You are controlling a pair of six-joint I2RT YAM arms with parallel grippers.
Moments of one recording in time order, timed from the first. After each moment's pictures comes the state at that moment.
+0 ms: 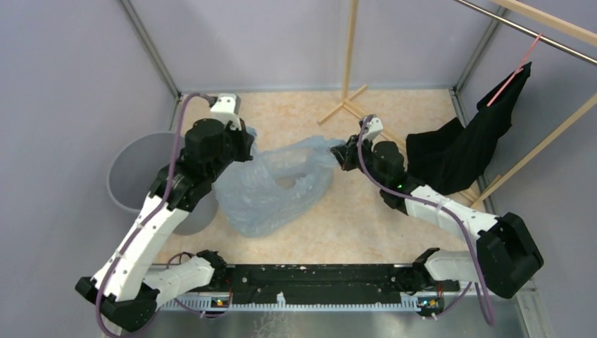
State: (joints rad) left arm -0.56 1.02 1.27 -0.64 -0.22 -0.26; right arm 0.65 1.24 0.69 0.39 0.02 0.38
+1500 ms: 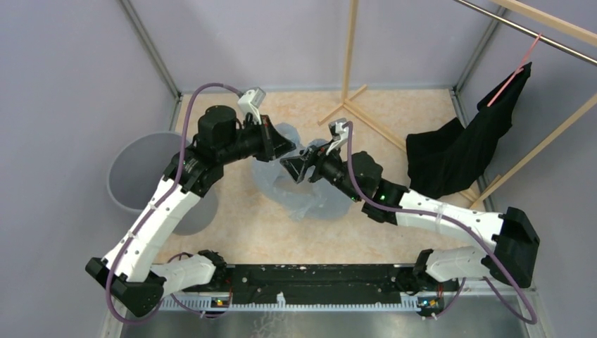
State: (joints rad) left arm -0.56 1.12 1.34 -0.55 0.34 -0.54; right arm 1.04 1.23 0.92 0.35 0.19 0.51
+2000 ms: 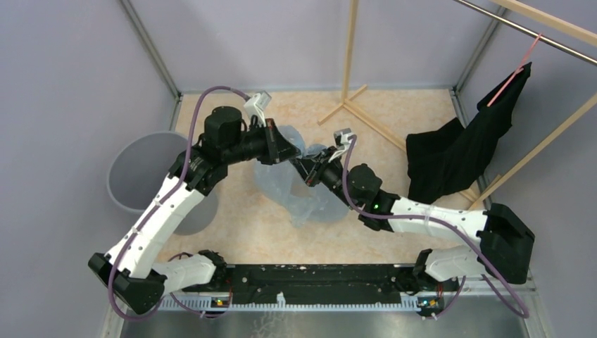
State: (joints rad) left arm -0.57 1.13 1.32 -0.55 0.40 -0.61; right arm 1.05 1.28 0.77 0.63 0.28 0.53
